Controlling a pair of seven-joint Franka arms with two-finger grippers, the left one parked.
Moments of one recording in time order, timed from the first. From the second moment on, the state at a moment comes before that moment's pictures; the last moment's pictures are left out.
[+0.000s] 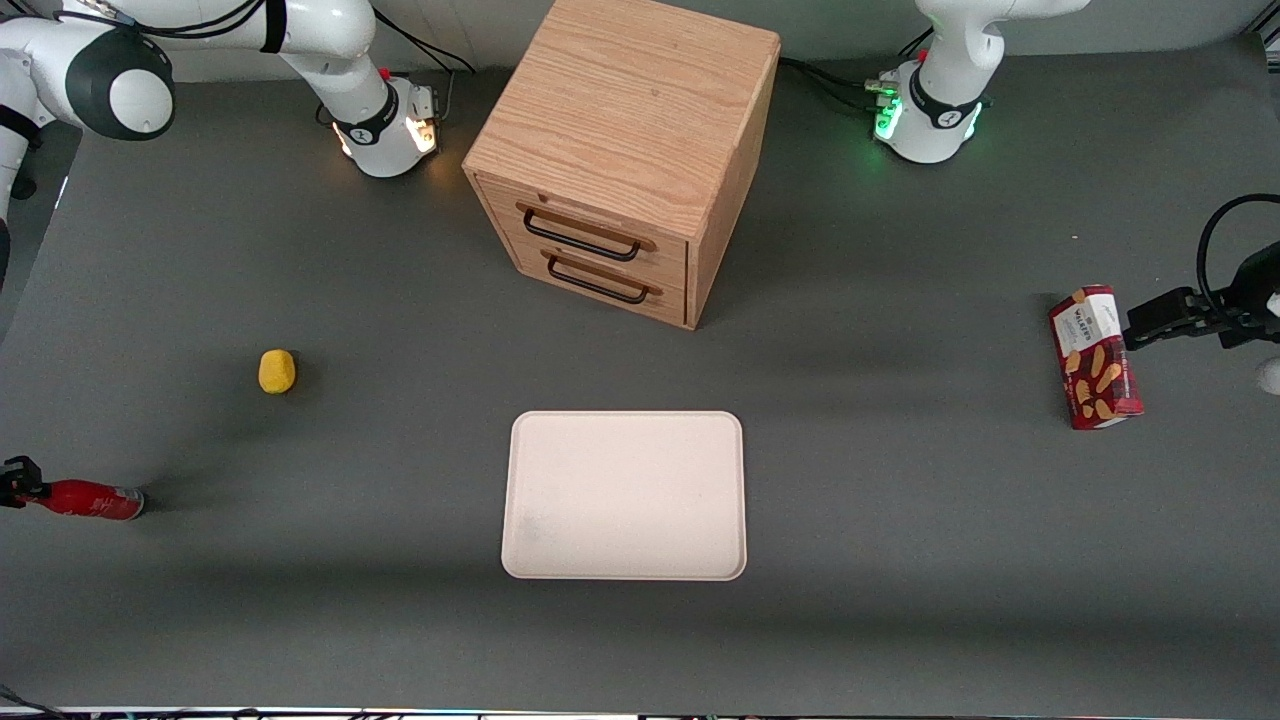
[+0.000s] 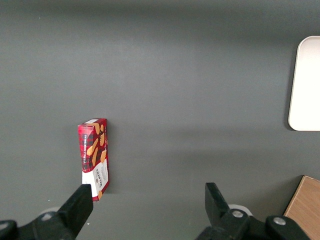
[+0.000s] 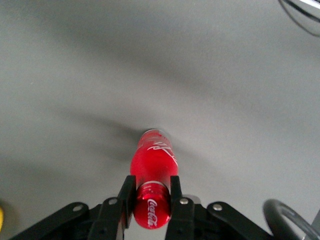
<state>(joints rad) -0.49 0.87 0.05 -0.96 -0.09 1.86 -0.80</state>
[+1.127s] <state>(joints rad) -0.47 0.43 0.05 -0.94 -0.12 1.40 -0.86</state>
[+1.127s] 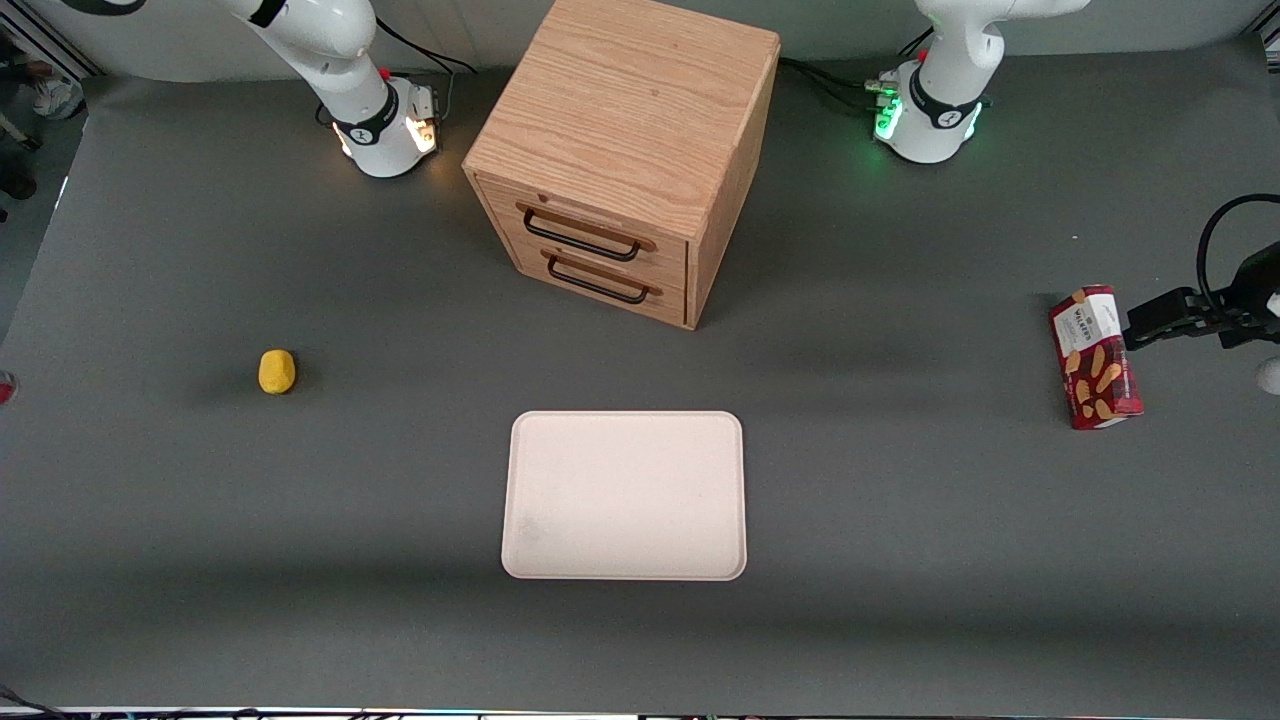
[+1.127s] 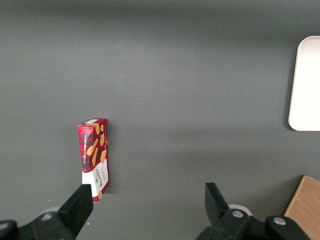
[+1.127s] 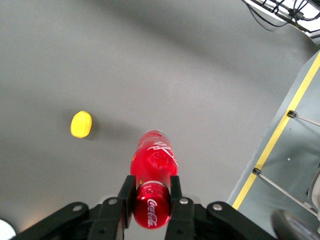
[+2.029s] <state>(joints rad) 0.02 0.36 -0.01 -0.95 -0.10 1.32 -0.43</state>
